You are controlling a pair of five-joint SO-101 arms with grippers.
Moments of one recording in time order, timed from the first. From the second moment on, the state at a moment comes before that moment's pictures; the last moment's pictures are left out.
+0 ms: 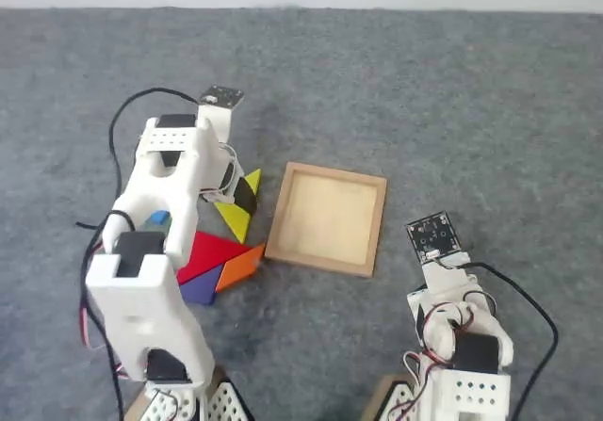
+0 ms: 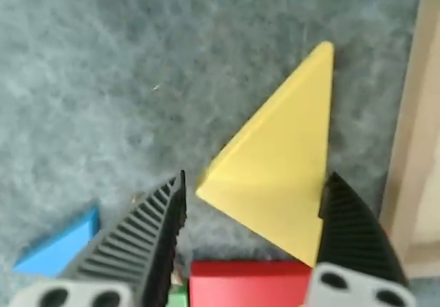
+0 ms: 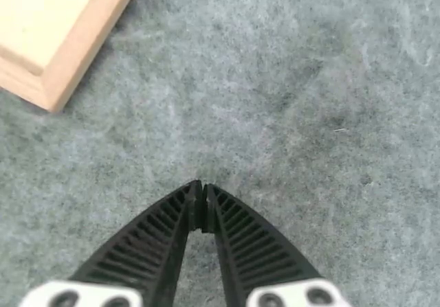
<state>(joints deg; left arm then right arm) -6.8 23.6 8.6 72.0 -10.5 1.9 -102.9 95.5 75.3 24.2</state>
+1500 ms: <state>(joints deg) 9.0 4.7 27.0 68.1 -9.5 1.9 -102.9 95.5 75.3 24.2</state>
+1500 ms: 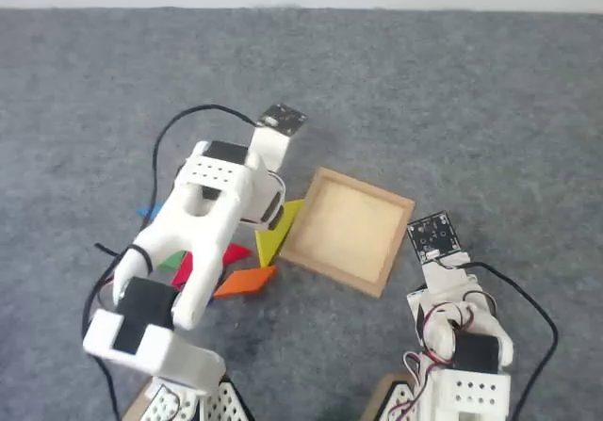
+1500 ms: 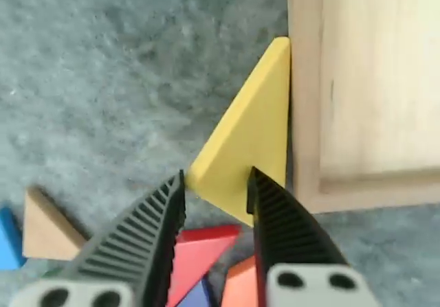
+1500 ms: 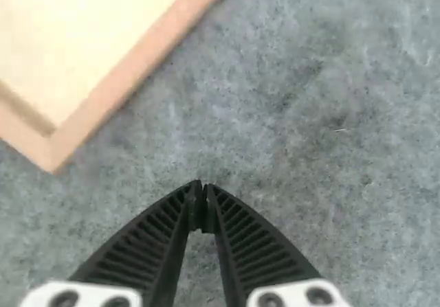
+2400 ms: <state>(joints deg) 20.7 -0.1 30.6 65.6 -6.2 1.9 -102.9 95.5 75.3 24.2</state>
